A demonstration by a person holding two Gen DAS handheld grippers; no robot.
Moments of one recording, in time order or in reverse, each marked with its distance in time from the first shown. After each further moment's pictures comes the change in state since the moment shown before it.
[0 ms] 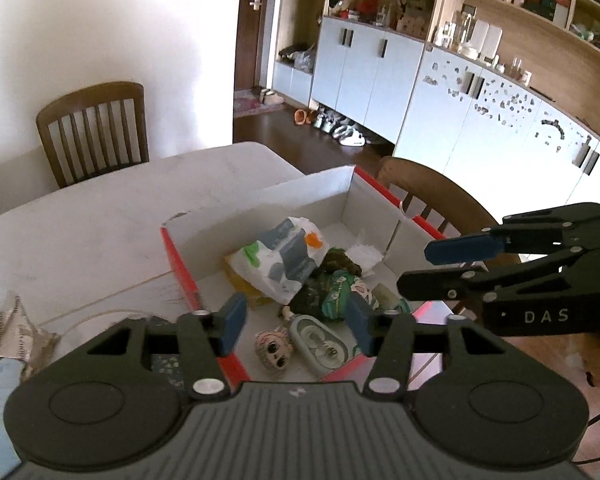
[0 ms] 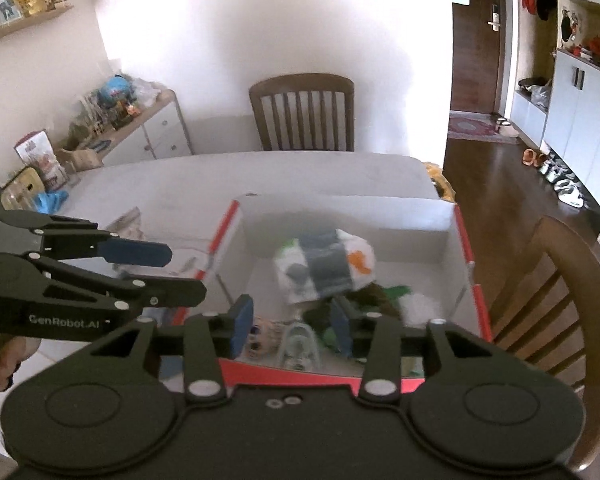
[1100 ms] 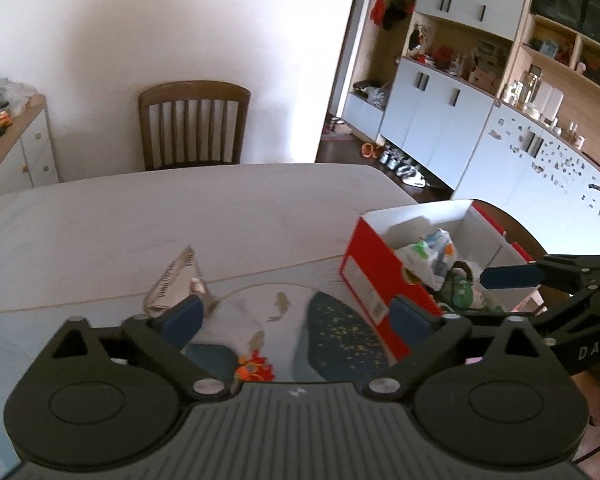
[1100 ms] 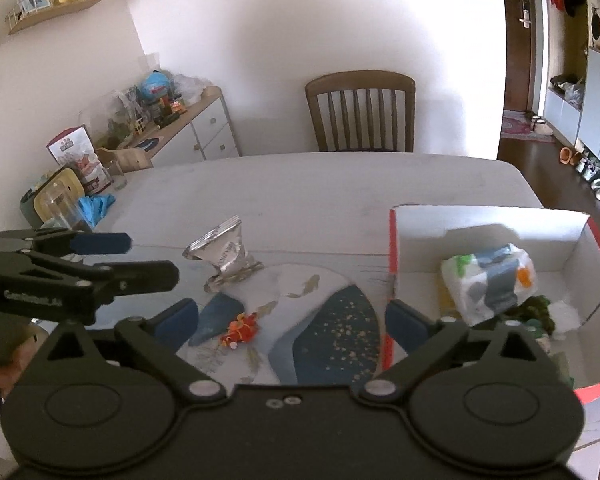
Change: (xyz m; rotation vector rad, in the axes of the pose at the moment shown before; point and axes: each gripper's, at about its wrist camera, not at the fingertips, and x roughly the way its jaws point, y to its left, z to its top) left arm -0.089 0.172 -0.058 -0.172 -0.098 0.112; right arm 0.059 0.154 0.017 0.012 0.001 0.063
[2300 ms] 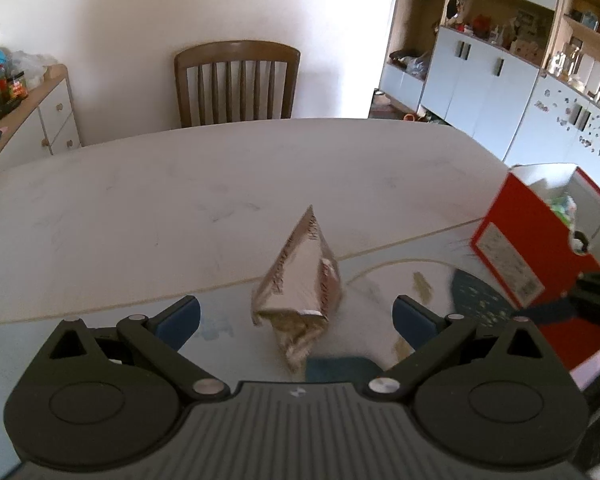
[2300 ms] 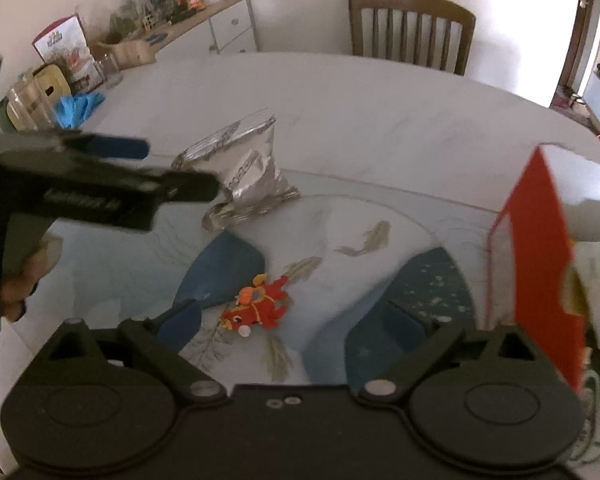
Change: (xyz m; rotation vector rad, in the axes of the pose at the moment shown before) left arm 0.116 0.116 -0.017 0.018 0.086 0.089; right arm 0.152 0.044 -0.013 -0.122 0.256 0.013
